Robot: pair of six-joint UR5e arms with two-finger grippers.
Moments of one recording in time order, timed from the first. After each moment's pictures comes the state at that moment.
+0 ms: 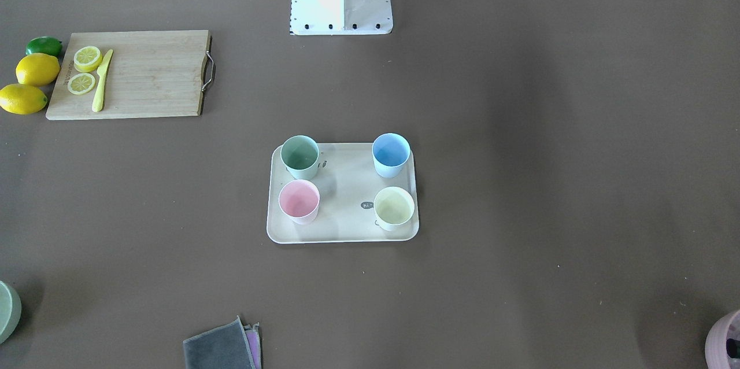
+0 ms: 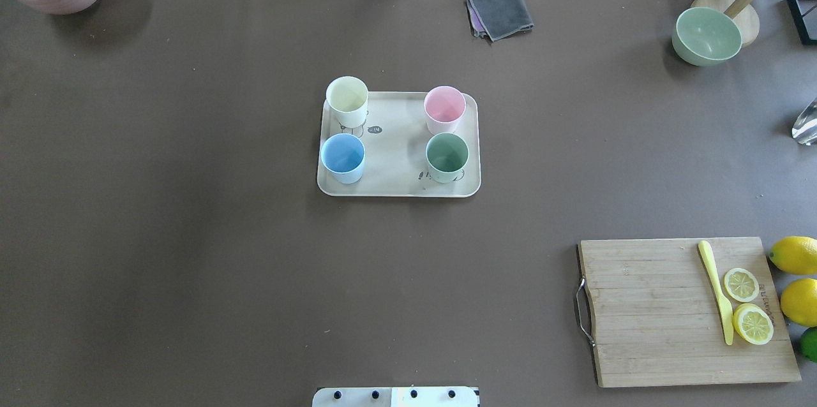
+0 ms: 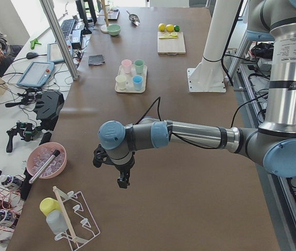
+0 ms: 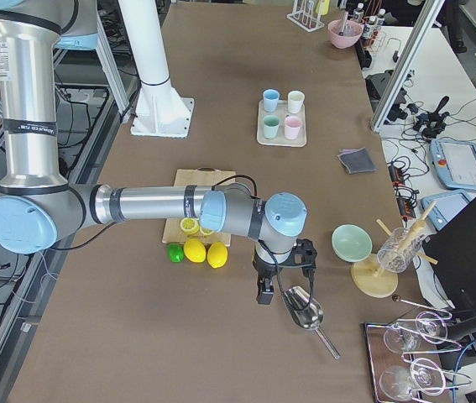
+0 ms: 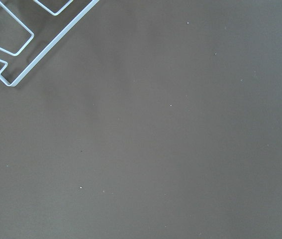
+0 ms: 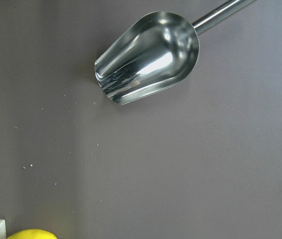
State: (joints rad) left arm -1.64 -1.59 -1.68 -1.29 -2.37 0.30; right arm 1.61 -1.58 1.68 -1.81 2.25 -0.15
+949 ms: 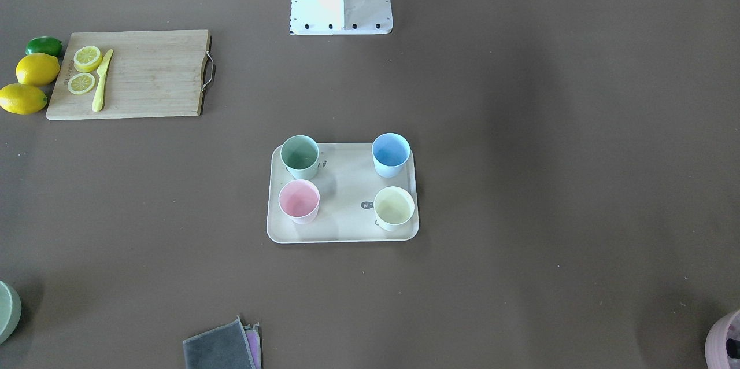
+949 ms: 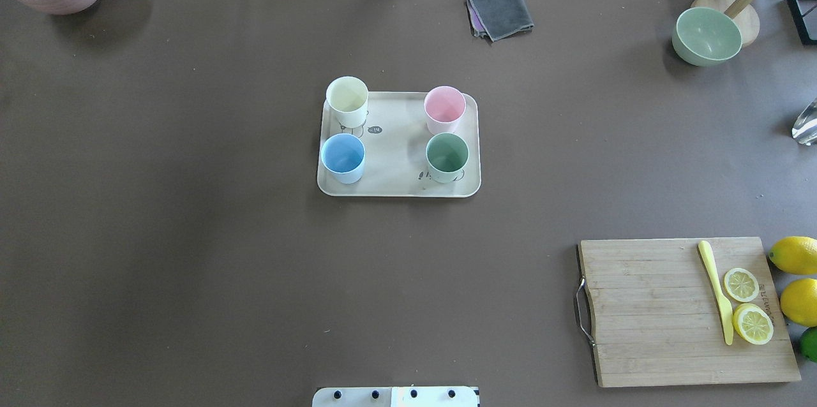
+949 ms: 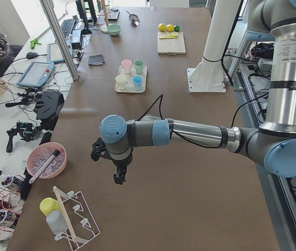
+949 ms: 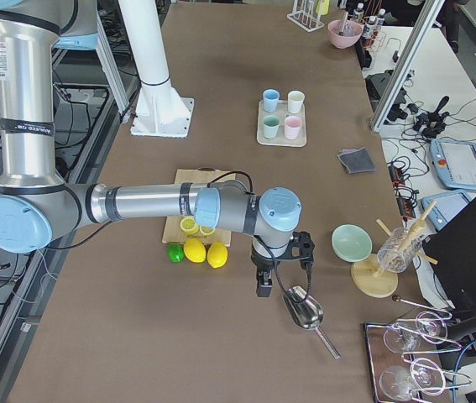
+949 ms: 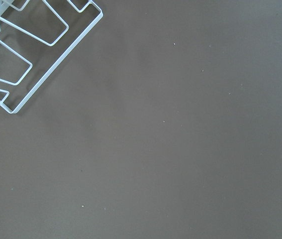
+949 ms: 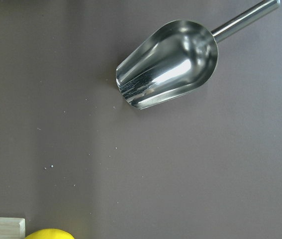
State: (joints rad) left arm -1.64 -1.58 -1.70 -1.36 -2.37 0.30; right arm 1.61 -1.60 1.70 -1.78 2.29 -0.15
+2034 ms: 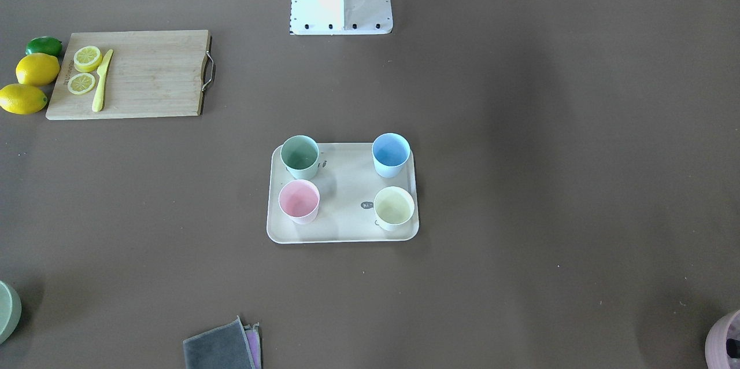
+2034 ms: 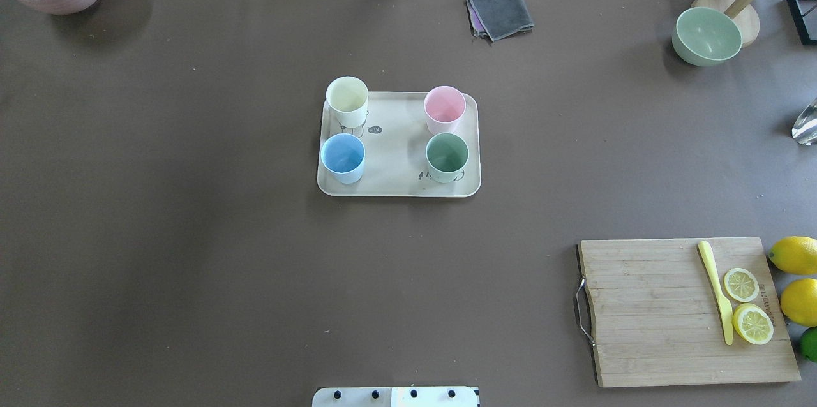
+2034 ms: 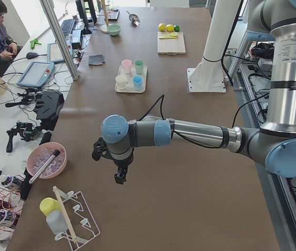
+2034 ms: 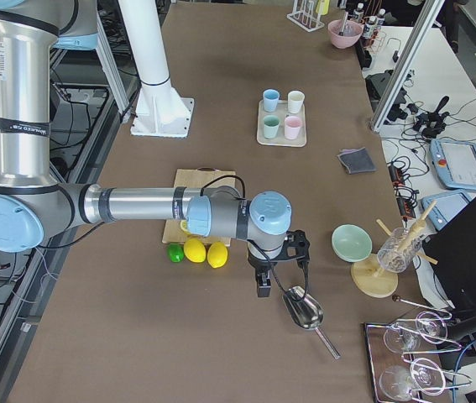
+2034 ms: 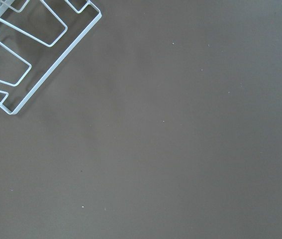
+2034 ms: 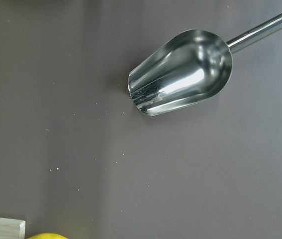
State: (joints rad) left arm -1.64 -1.58 -1.71 -1.37 -2.37 0.30; right arm 1.61 -1.65 1.70 -1.66 2.33 -0.15
